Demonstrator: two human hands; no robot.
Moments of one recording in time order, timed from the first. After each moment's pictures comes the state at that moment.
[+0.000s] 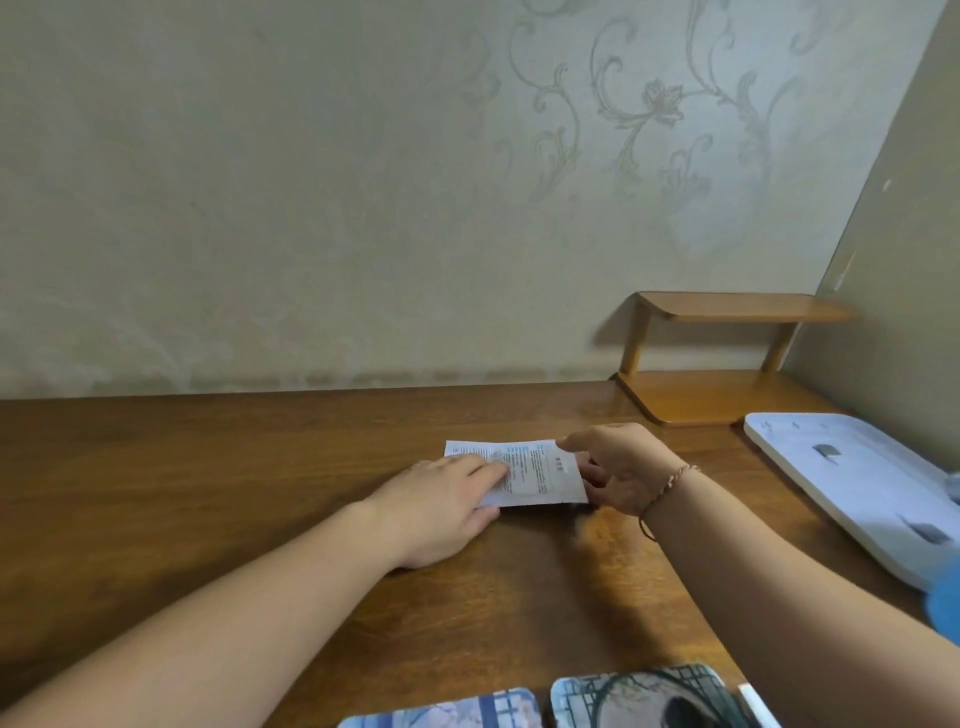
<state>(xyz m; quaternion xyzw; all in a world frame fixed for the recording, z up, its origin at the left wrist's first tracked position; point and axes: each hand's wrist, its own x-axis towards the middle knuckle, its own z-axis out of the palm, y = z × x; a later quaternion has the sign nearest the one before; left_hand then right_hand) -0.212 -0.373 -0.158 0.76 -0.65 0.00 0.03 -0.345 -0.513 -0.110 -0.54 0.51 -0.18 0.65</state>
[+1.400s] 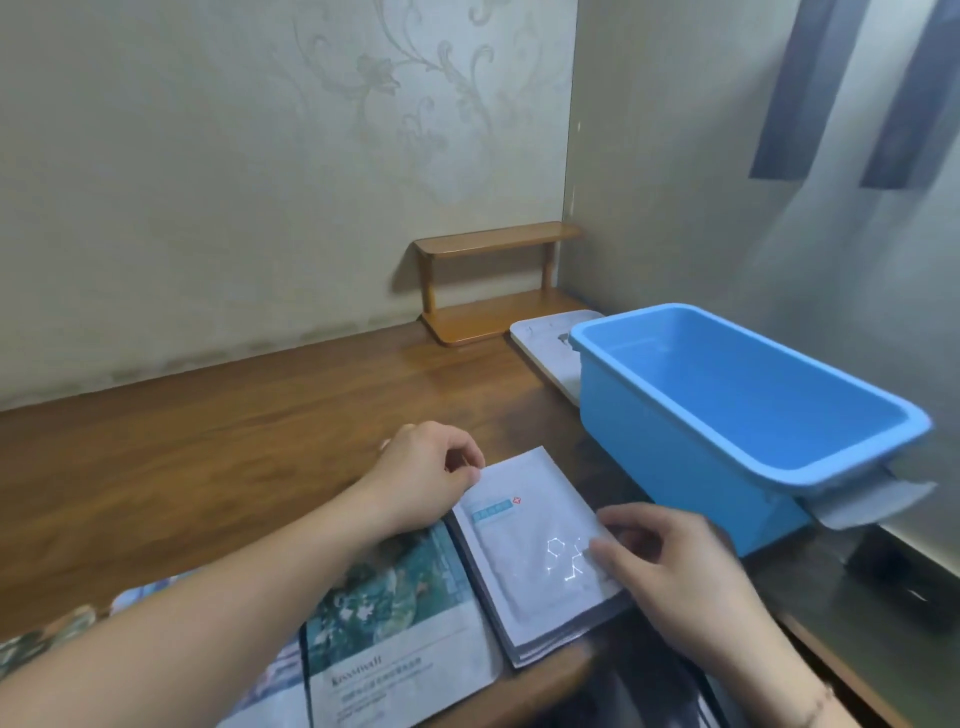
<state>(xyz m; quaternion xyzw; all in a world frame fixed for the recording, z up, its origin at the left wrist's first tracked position) -0.442 -0.403 -0.136 0.75 -0.61 -0.11 0.22 -0.690 -0.425 -0.166 -0.76 0.49 -0.30 0.32</state>
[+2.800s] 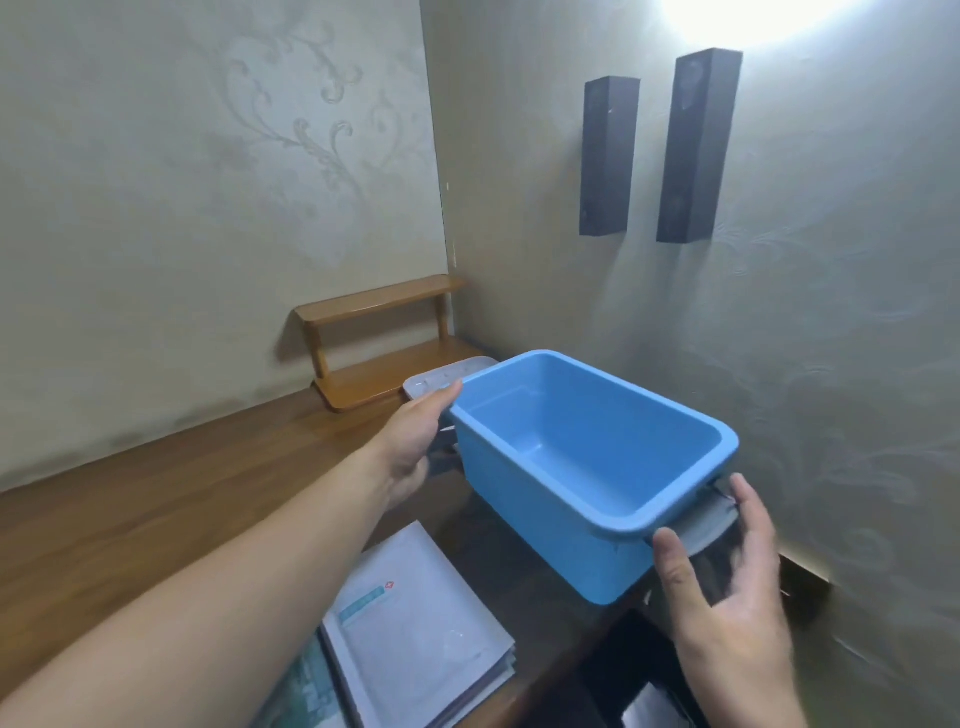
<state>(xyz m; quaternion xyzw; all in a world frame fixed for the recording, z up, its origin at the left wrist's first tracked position) -0.532 -0.516 -0.091 0.57 -0.40 -0.49 0.52 -0.768 -0.431 -0.150 -0.50 0.50 -0.60 0.38</state>
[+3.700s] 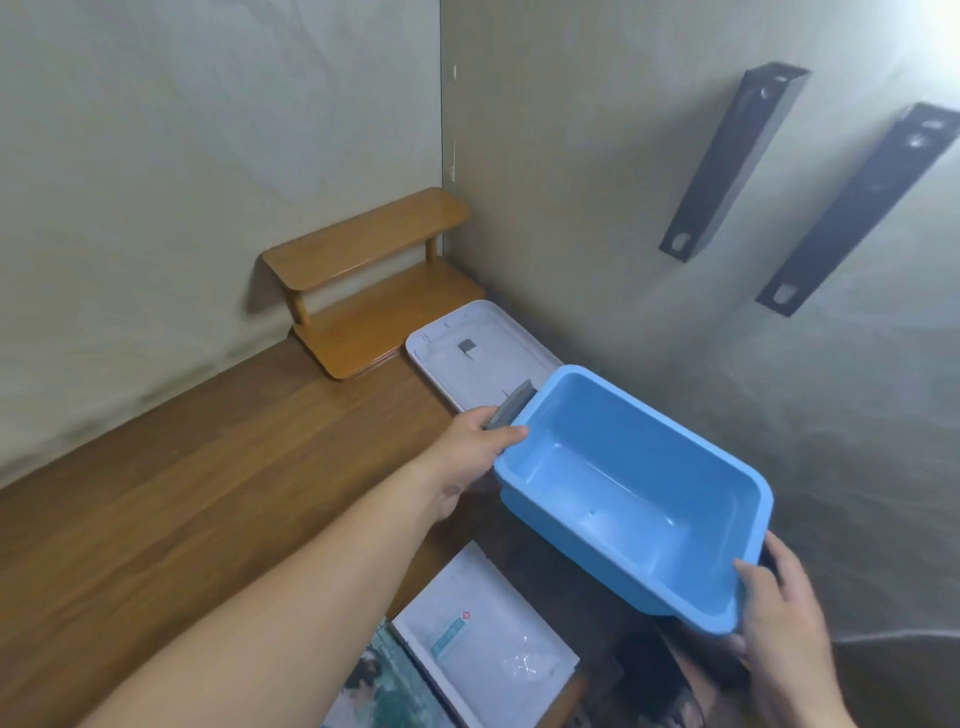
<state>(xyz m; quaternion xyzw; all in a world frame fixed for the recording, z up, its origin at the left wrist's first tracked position) -0.479 -0.554 -0.037 0.60 -0.35 -0.65 0.31 -0.743 -0.456 -0.067 -0.25 0.71 -0.51 0.42</state>
